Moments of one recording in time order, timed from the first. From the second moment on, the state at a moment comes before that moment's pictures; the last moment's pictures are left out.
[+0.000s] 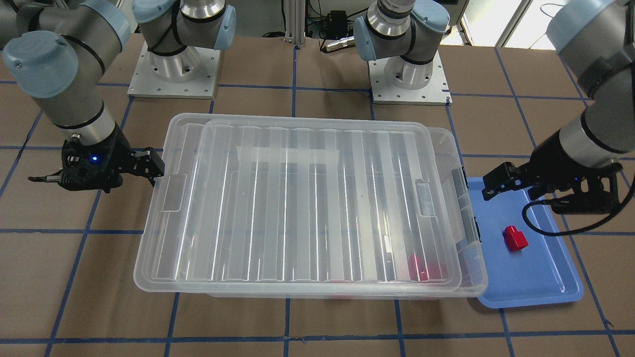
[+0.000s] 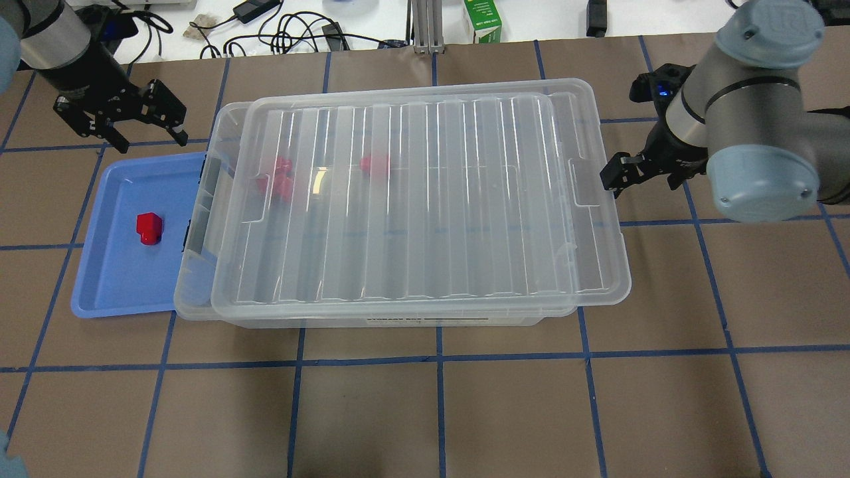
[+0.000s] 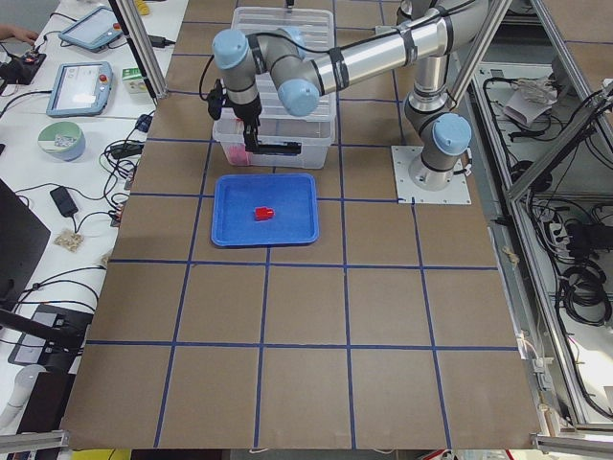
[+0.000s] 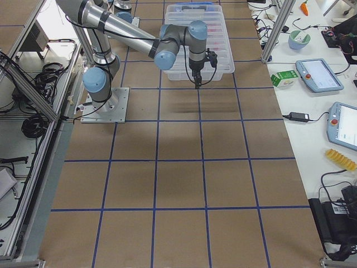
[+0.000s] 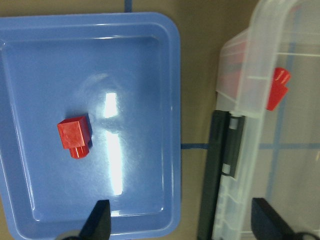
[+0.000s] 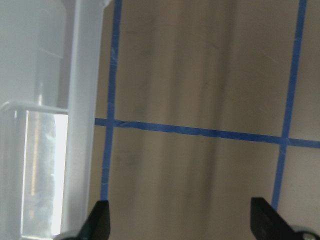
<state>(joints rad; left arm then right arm) -1.34 -1.77 -1.45 -1.55 1.53 0.21 1.45 -1.49 1.90 -2.07 -1.56 -0.25</state>
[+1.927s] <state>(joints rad) -1.58 -1.57 -1.52 -1.65 1.58 0.07 1.70 -1.53 1.50 -1.63 -1.58 0.09</state>
